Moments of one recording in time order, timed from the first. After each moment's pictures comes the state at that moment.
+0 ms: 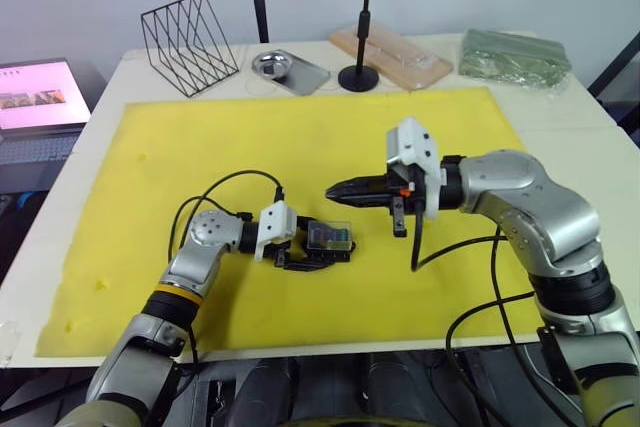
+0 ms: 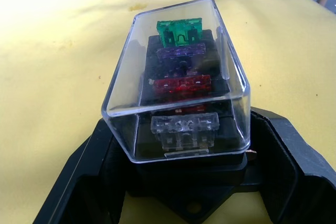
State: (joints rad) left arm -0.48 0.38 -0.26 0.37 -0.19 -0.19 -1.30; right arm -0.63 -0.63 0.17 -0.36 0.49 0.71 1.02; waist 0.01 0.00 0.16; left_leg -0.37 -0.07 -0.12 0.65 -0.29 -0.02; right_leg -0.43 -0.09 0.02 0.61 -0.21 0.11
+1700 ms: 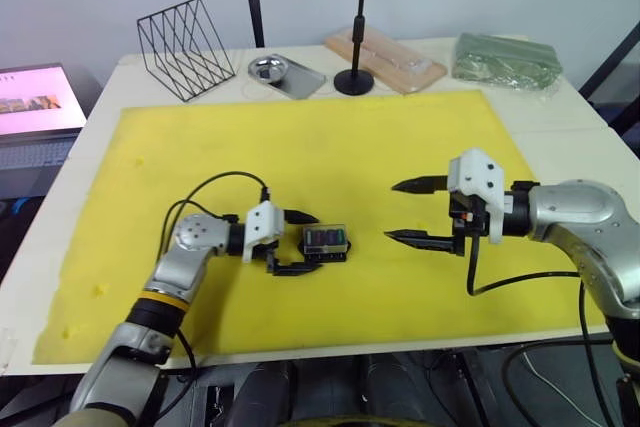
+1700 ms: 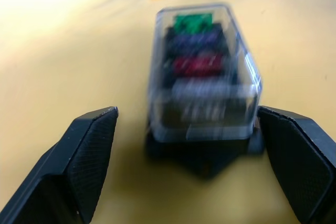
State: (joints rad) left arm -0.37 0.52 -0.17 0.27 -0.25 -0.13 -1.26; right arm -0.33 -0.90 -0.02 -0.40 0.48 0.54 1.03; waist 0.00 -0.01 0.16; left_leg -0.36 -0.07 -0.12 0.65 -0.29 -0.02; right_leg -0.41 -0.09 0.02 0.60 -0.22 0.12
